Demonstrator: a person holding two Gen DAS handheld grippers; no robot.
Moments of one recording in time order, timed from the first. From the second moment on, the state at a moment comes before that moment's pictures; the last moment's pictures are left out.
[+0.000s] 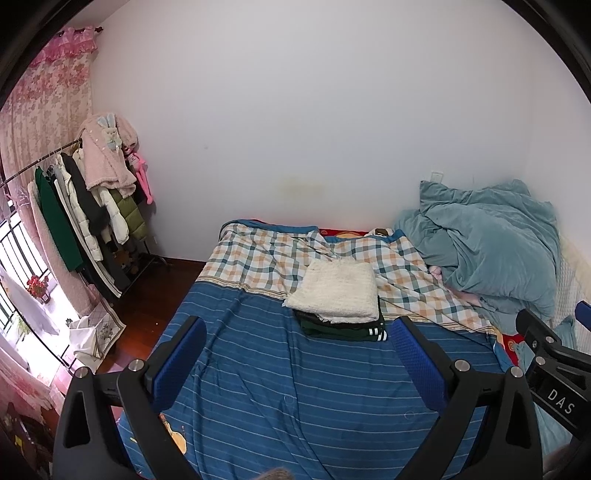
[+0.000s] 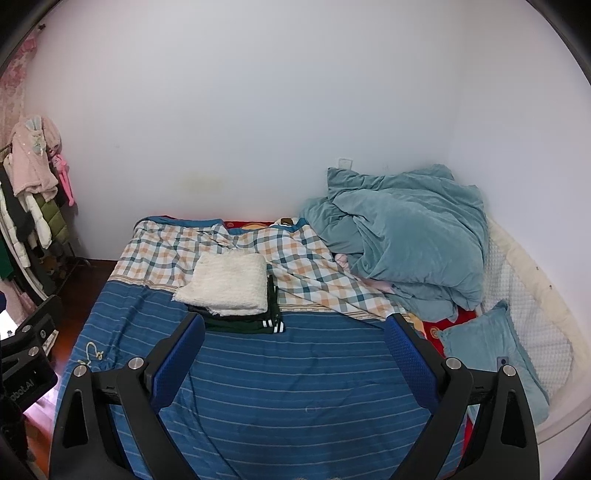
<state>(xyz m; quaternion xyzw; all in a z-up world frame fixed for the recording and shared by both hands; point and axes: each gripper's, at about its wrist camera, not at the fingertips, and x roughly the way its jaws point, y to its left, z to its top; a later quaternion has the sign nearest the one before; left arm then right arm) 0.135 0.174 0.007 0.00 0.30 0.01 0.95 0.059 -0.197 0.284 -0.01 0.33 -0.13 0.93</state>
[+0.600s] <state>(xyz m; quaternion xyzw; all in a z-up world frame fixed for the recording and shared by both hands) 0.129 0.171 0.008 0.00 0.30 0.02 0.95 0.049 -0.197 0.285 -0.01 0.33 -0.12 0.94</state>
